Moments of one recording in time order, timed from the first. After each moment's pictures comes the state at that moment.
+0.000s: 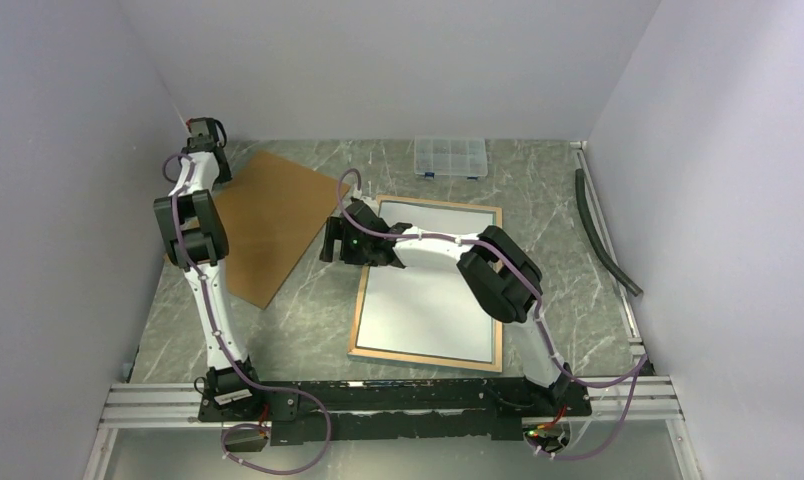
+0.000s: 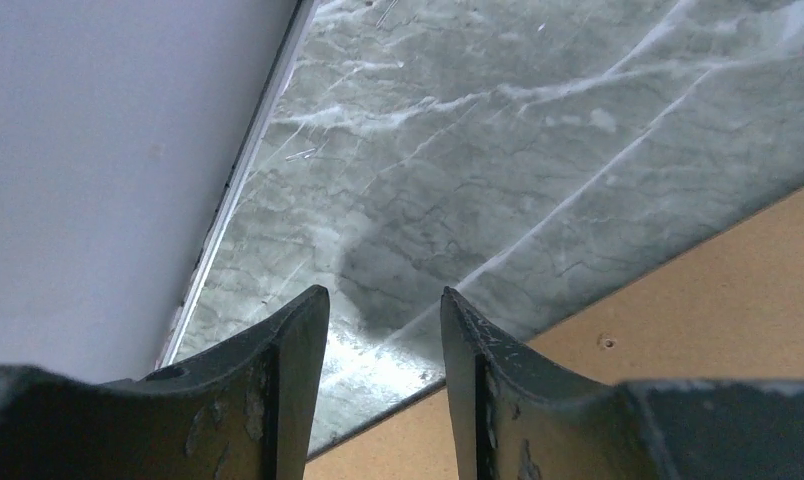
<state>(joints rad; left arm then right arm) 0.24 2.51 2.17 -0.51 -0.31 -0.07 0.90 2.15 1.49 -0.10 0.02 0.85</state>
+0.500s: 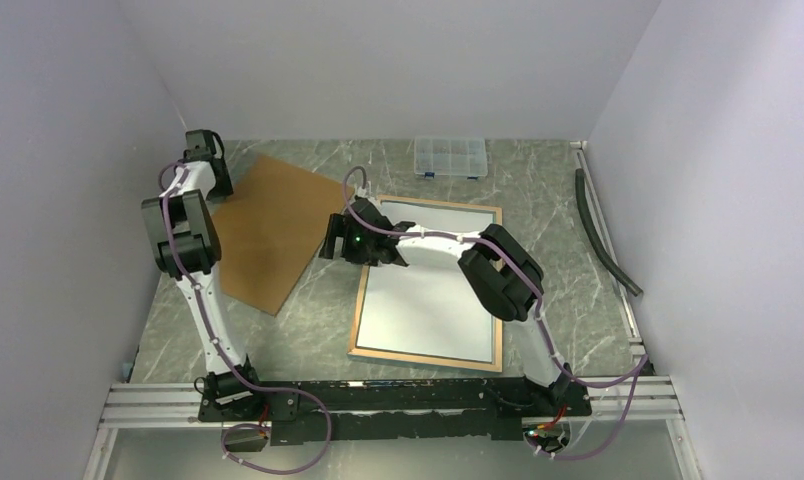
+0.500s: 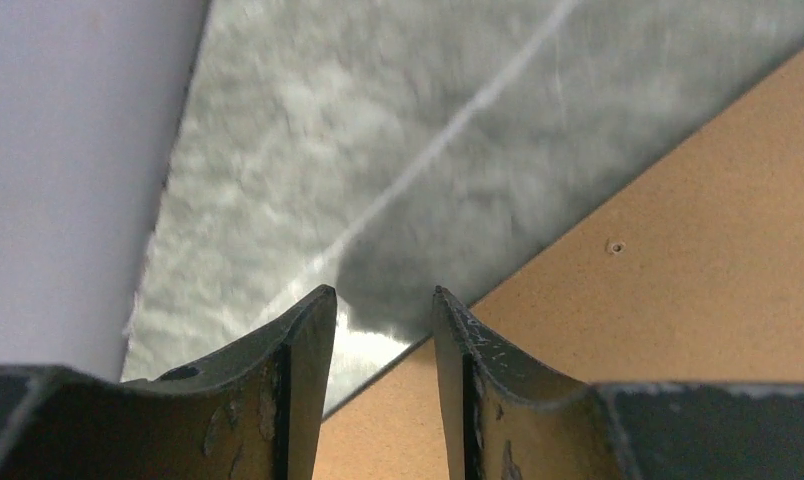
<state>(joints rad) 0.25 2.36 1.89 -0.42 -0.23 -0.04 0.88 2.15 1.48 -0.08 -0.03 0.89</state>
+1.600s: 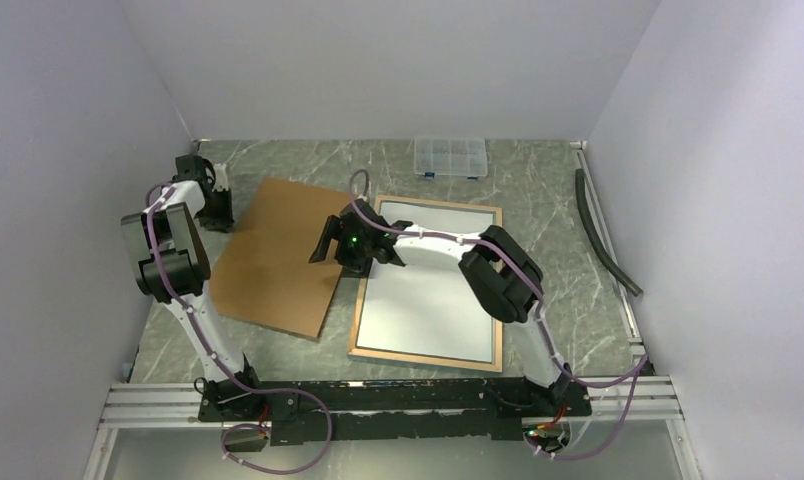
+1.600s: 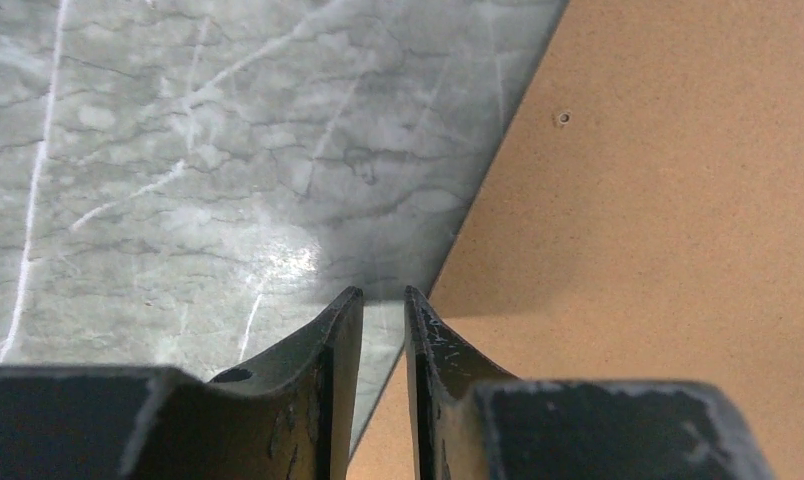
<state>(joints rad) 0.30 2.04 1.44 -0.50 0.10 0.15 0.89 2.16 1.53 -0.14 -0.18 1.14</state>
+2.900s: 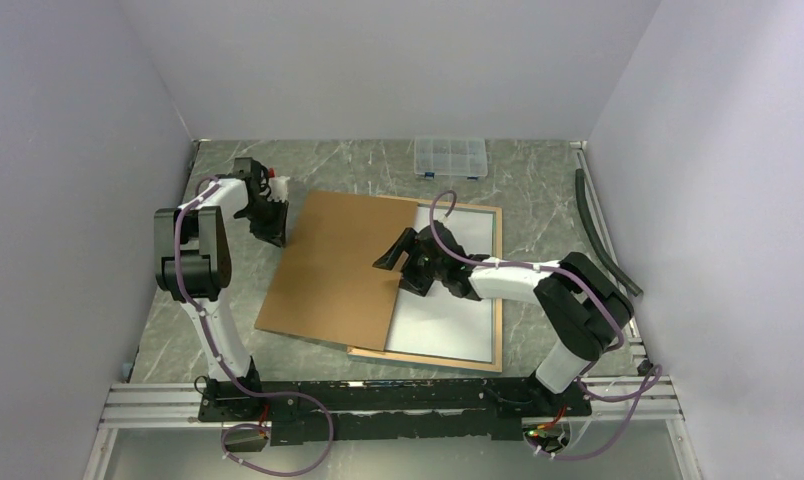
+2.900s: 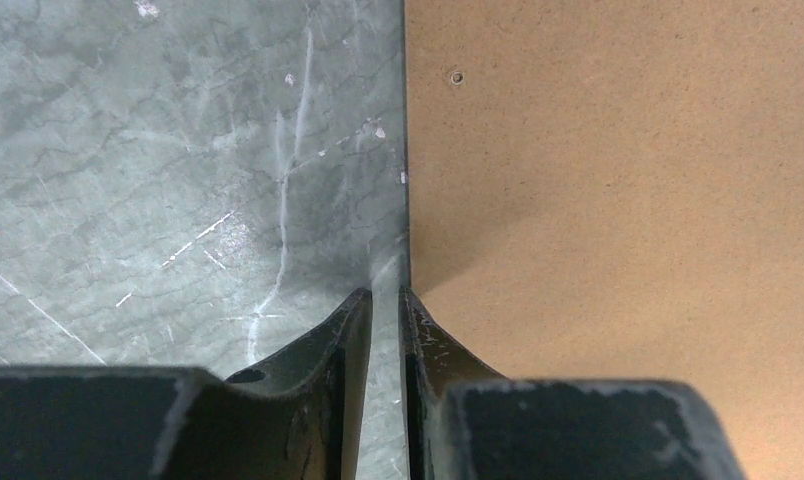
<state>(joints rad) 0.04 1.99 1.39 -0.71 0.27 0.23 0.75 1.64 0.78 0.19 -0.11 1.27</state>
